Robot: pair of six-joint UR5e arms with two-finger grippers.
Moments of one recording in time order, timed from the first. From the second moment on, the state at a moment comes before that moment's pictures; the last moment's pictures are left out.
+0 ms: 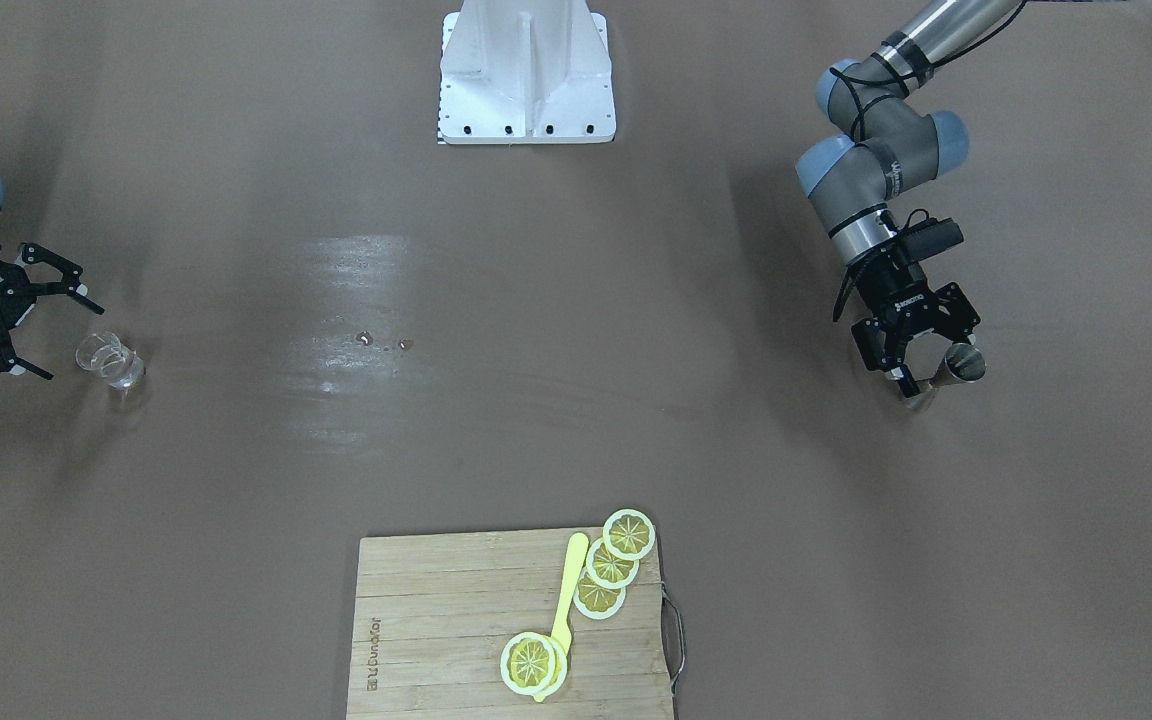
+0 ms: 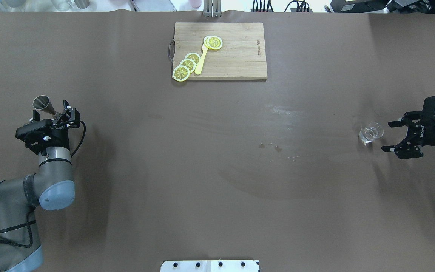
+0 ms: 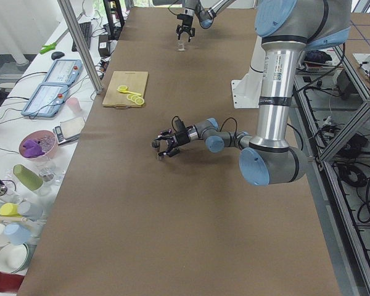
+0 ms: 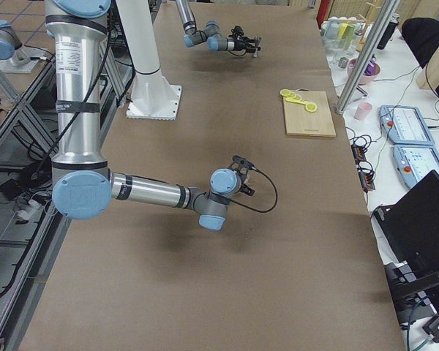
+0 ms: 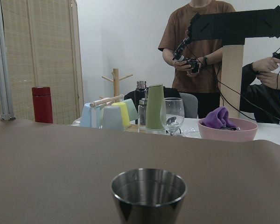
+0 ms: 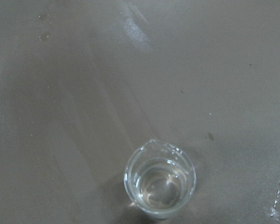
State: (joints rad) left arm -0.39 -1.68 -1.54 -2.01 -0.47 -1.80; right arm 0.98 -1.59 1.29 -0.04 2.28 0.15
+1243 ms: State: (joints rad) left arm -0.40 -1.71 -1.49 -2.01 -0.52 -1.82; right arm 0.95 -1.54 1.16 0.30 2.25 0.30
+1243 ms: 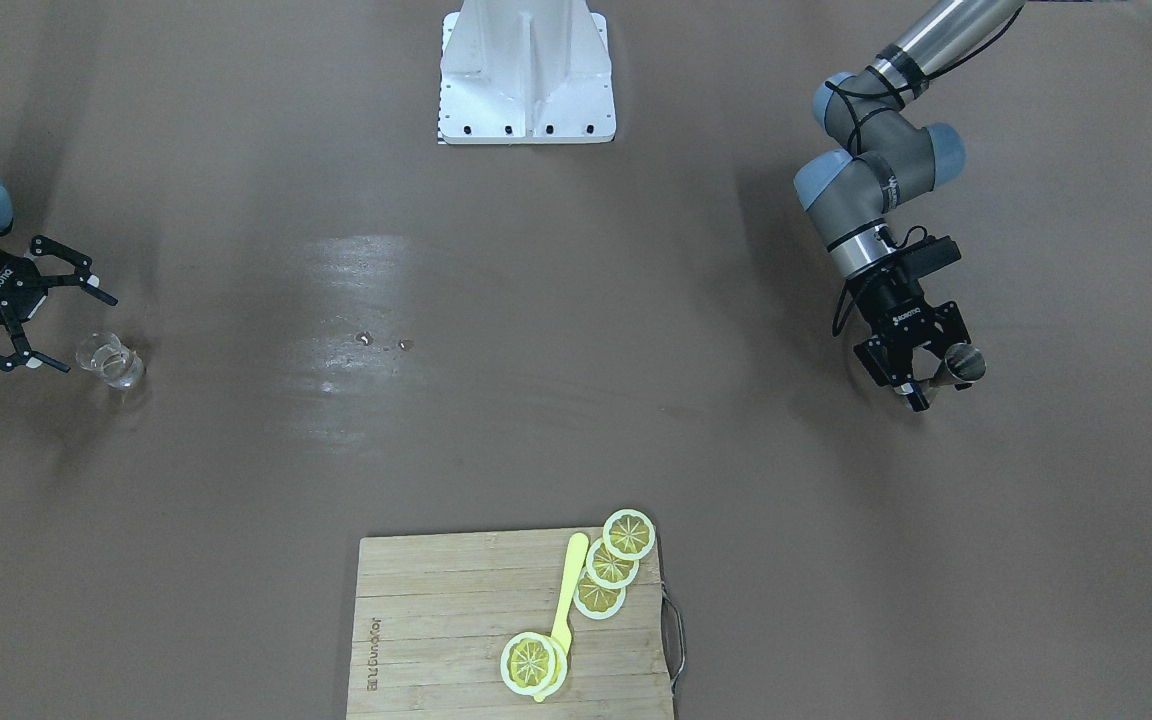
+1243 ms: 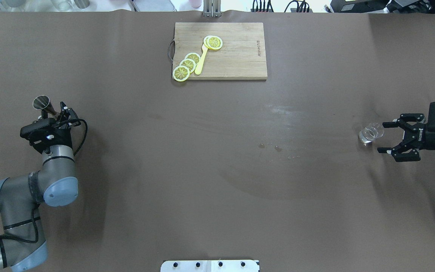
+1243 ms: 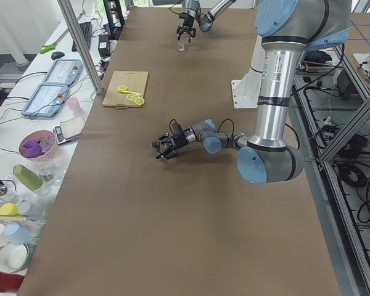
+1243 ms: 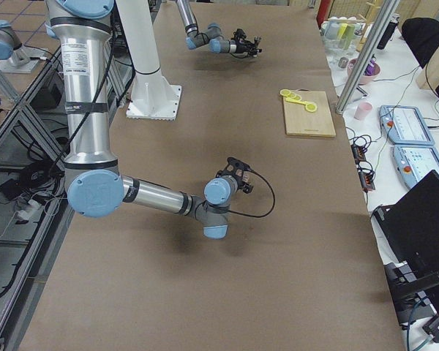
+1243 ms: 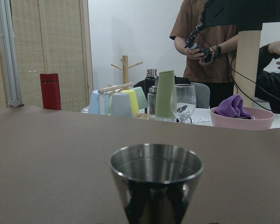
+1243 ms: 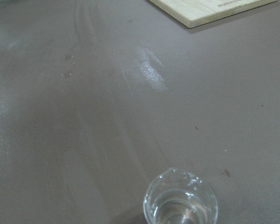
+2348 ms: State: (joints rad) left arm -0.40 -1.71 -1.53 -2.02 -0.52 -1.81; right arm 0.88 -1.47 1.05 0.39 2.13 0.34
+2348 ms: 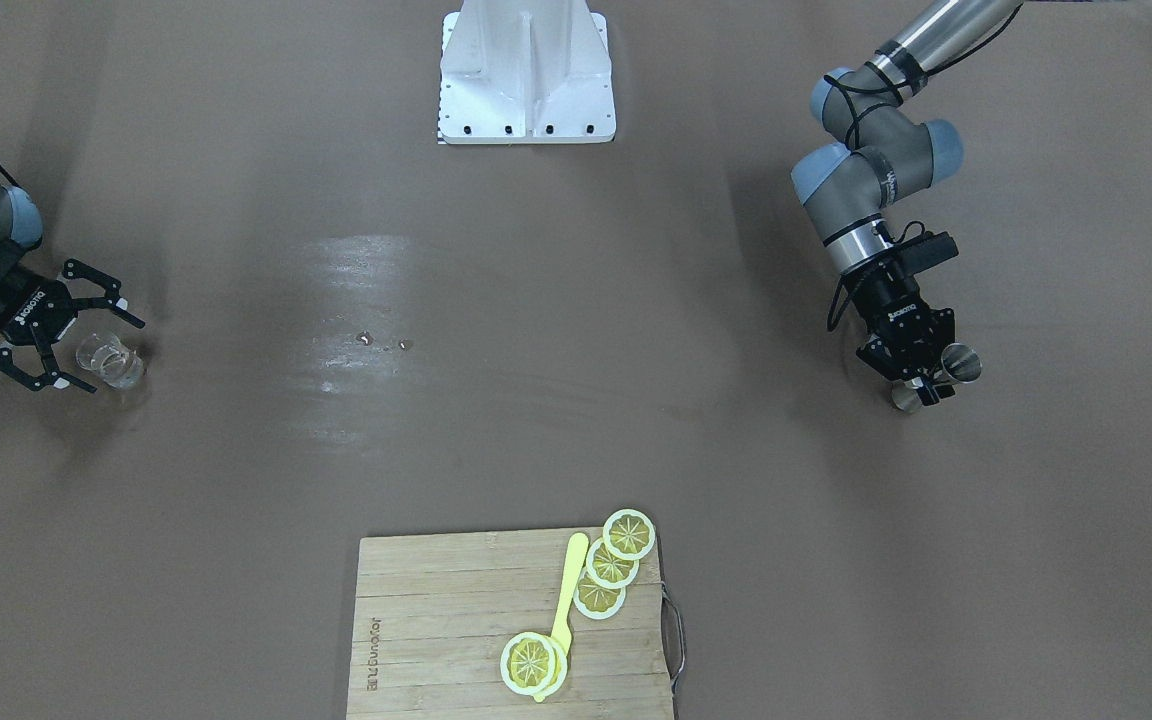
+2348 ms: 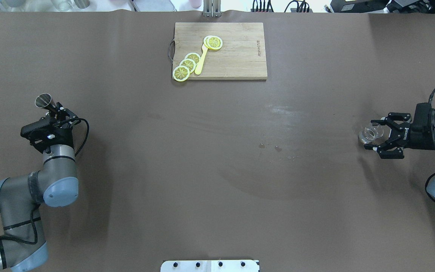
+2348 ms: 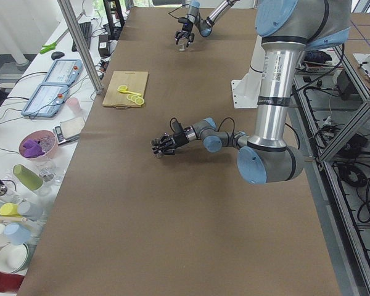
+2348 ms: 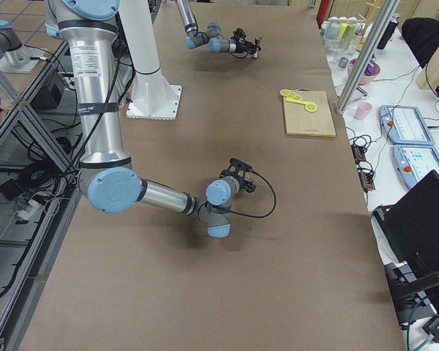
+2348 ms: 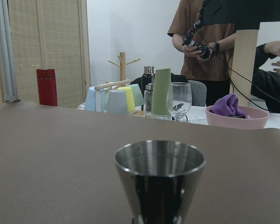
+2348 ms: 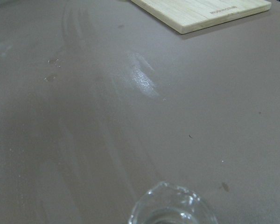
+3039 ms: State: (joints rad) left arm -0.40 -1.70 -1.65 -2.01 -0.52 -1.67; right arm 0.87 -1.47 1.04 0.39 2.13 0.34
